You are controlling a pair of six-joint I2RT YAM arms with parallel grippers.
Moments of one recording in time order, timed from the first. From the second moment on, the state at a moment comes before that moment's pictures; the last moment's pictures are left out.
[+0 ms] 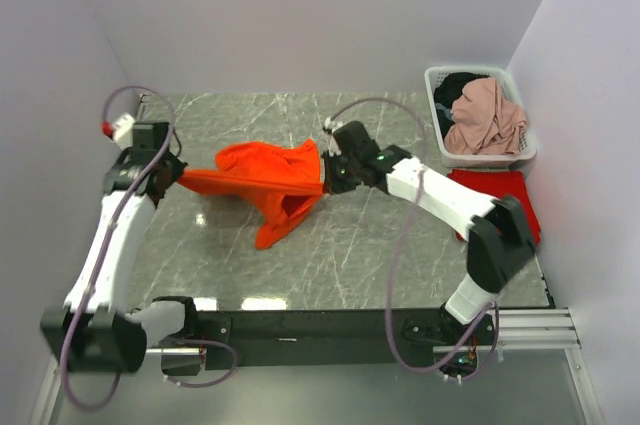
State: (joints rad) left arm -0.01 1.19 1.08 -0.73 -0.36 -0.77; right arm 0.66 1.68 1.27 -0.49 -0.10 0.35
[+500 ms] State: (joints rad) left arm -0.02 1.65 1.46 -0.73 -0.36 -0.59; right arm 0.62 1.79 1.44 -0.56 -0.05 0.39
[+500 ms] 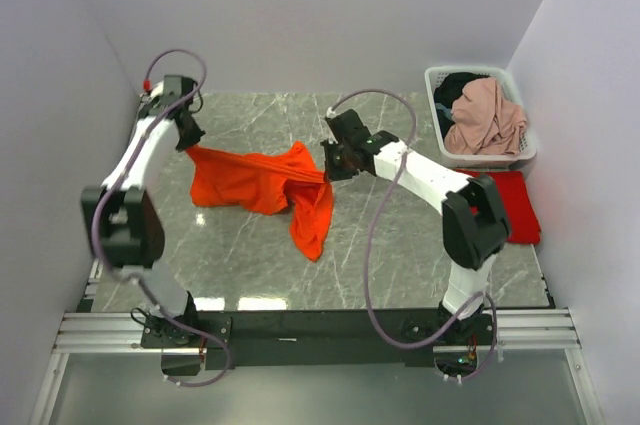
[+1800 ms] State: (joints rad) left arm -0.18 1.50 0.80 0.01 0.18 -0.38; right arm 0.55 1.33 0.87 -0.34 -0.15 0.44
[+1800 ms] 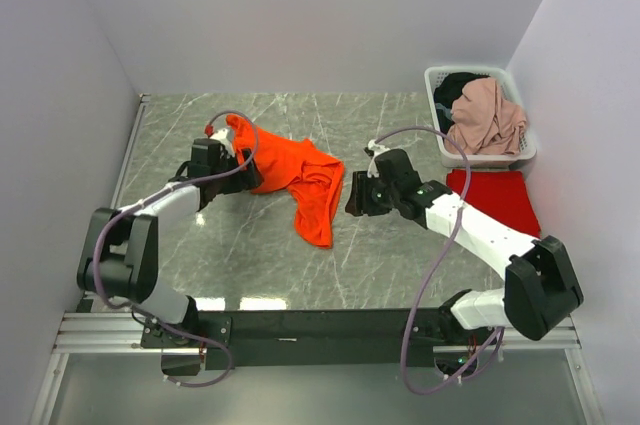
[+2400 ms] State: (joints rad) left arm -0.12 1.76 0.92 0.06 0.43 -0.29; right arm 0.55 1.24 0.85 -0.30 -0.20 0.41
